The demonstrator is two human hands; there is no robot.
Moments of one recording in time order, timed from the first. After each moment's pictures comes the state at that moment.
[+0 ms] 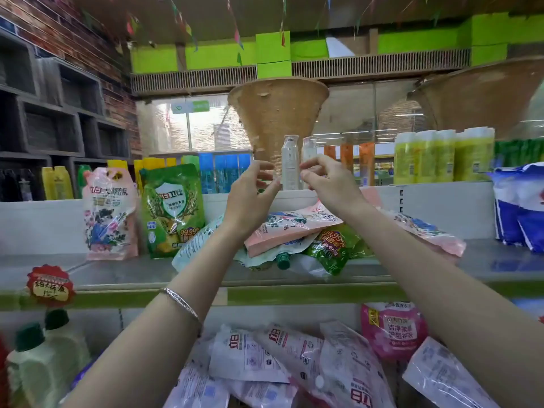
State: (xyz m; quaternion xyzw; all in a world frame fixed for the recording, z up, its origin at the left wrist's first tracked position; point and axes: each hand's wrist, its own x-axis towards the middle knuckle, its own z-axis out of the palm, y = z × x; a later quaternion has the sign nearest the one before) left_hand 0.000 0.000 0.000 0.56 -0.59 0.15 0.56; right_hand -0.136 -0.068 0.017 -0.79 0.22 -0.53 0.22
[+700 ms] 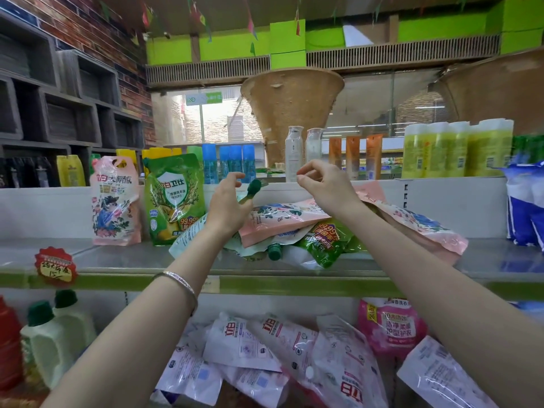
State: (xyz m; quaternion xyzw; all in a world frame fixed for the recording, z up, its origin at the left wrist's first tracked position) left_hand 0.041 -0.028 -0.031 0.69 -0.50 0.19 0.49; right_hand -0.142 -0.095 0.001 -0.82 0.22 -0.49 0.18
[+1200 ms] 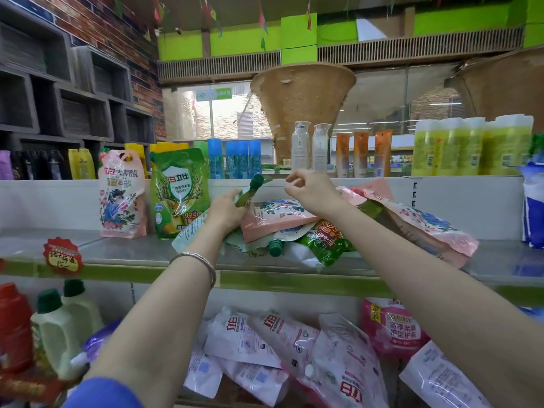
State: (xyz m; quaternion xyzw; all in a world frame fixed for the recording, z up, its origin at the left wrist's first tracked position) left_hand 0.062 -0.042 -0.042 0.80 -0.43 0.08 0.42; right_hand -0.115 -0.111 -0.007 -0.87 0.24 -0.40 0.18
